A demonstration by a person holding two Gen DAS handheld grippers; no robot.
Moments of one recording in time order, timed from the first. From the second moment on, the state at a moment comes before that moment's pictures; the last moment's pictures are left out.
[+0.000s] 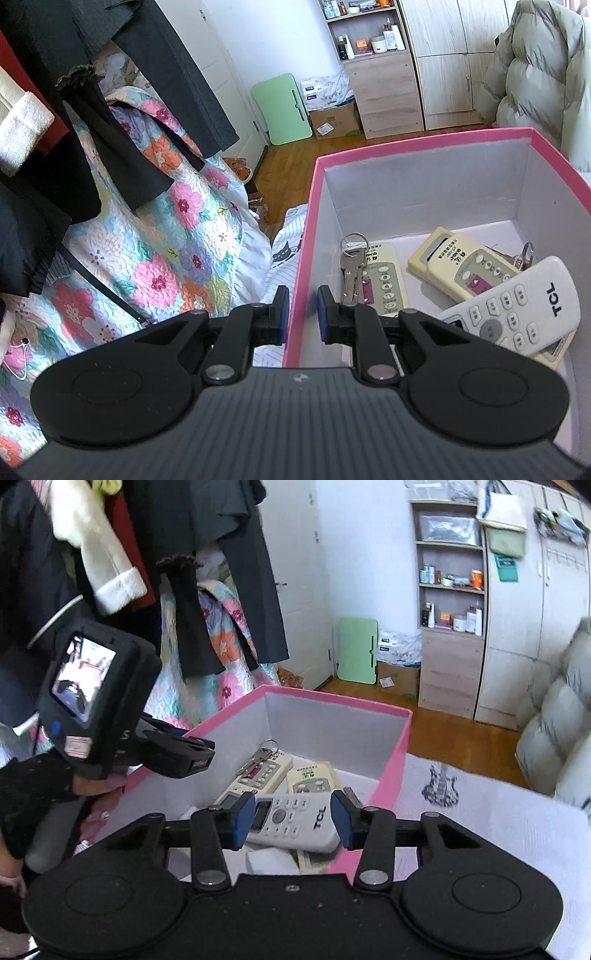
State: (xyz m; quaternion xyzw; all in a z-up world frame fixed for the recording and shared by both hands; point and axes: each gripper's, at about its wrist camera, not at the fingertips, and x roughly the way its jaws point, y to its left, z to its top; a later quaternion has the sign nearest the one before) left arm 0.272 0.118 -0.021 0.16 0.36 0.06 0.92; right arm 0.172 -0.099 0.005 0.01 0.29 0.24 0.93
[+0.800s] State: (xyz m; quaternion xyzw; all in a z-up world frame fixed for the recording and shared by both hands) left arm 0.165 0.092 0.050 0.10 0.34 0.02 0.94; right arm 0.112 -0.121 0.039 0.00 0.27 0.17 0.95
